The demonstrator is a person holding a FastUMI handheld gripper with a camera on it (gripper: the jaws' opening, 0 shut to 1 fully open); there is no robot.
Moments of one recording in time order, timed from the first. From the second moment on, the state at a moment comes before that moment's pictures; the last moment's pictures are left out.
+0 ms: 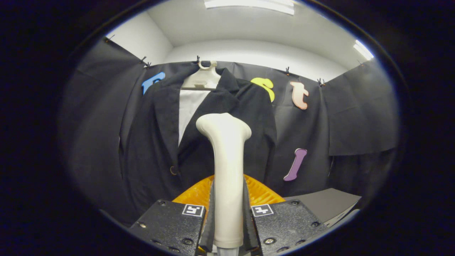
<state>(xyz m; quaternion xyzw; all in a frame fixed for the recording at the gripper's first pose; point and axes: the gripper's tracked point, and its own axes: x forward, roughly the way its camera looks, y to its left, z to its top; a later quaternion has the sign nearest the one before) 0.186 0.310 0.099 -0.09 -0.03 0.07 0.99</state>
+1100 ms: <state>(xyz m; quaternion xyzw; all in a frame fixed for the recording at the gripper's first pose) 0.144 0.272 -0.053 -0.13 0.09 0.05 0.99</state>
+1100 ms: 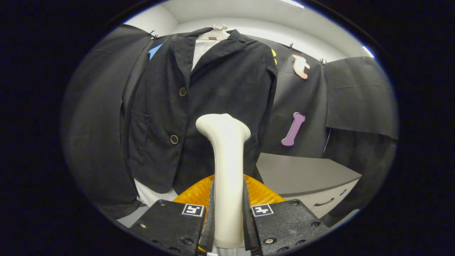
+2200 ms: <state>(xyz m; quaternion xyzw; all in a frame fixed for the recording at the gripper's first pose) 0.104 0.249 -0.197 -0.17 0.21 0.04 0.96</state>
